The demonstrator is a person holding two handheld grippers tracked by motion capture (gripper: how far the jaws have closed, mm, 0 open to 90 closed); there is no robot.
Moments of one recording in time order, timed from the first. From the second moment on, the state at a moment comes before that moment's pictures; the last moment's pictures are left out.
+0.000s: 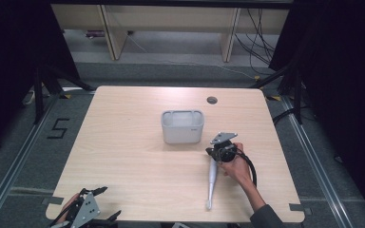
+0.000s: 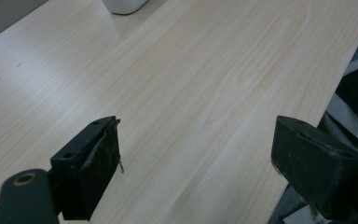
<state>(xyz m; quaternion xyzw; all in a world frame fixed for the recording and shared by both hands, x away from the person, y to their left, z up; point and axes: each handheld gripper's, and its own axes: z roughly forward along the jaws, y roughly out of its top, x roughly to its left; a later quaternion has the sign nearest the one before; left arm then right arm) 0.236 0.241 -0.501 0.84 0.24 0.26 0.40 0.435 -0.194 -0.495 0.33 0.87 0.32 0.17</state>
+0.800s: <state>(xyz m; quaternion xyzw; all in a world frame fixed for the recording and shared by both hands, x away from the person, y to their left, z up) 0.236 0.243 -0.499 0.85 0.23 0.26 0.39 0.424 -0.228 -0.498 0.34 0.87 0.32 0.17</state>
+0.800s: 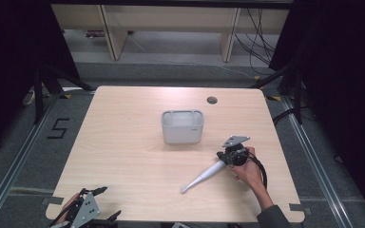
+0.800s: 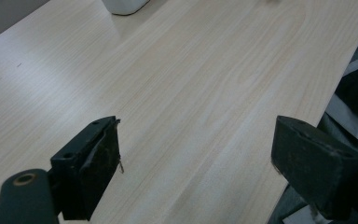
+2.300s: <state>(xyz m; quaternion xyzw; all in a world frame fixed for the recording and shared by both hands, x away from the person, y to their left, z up) 0.236 0.241 -0.501 0.85 0.24 0.26 0.40 0.371 -0.255 -0.488 0.35 0.87 0.30 0.17</state>
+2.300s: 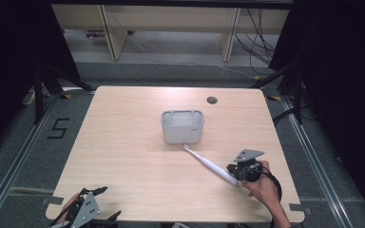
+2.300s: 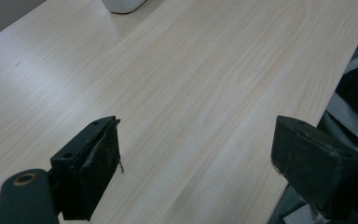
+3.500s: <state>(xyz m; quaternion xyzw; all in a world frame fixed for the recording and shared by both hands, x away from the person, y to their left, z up) 0.238 0.242 -0.501 0.85 0.23 0.26 0.40 0.414 -0.179 -0.461 0.30 0.94 0.14 0.07</state>
